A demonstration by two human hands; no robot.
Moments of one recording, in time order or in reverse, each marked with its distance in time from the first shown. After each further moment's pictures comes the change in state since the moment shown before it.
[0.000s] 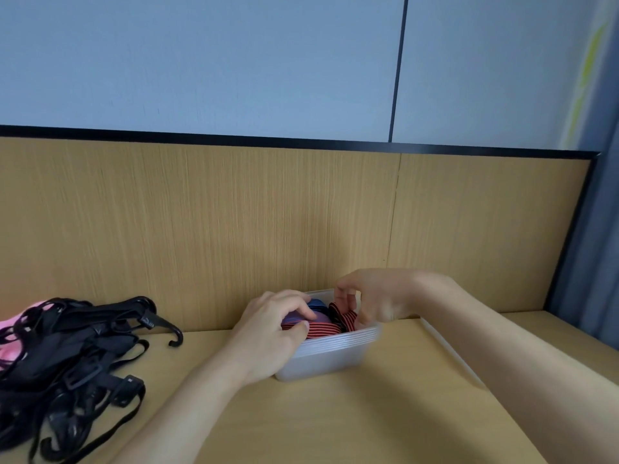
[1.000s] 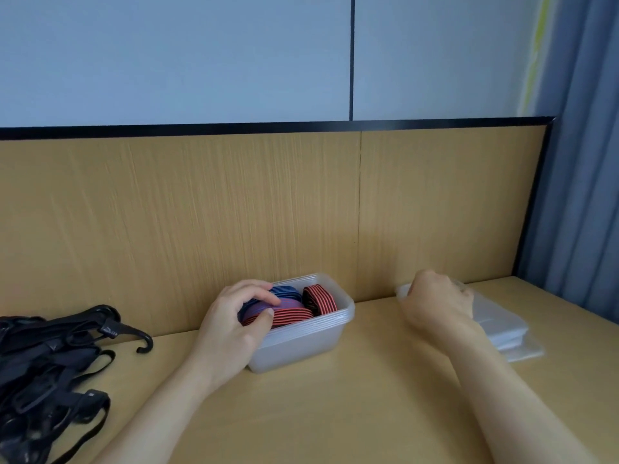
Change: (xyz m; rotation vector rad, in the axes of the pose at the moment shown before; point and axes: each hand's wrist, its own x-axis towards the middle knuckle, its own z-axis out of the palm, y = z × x) left_hand -0.006 0.000 0.006 -0.237 0.176 0.011; right_hand -0.021 0.102 0.078 0.158 0.652 0.734
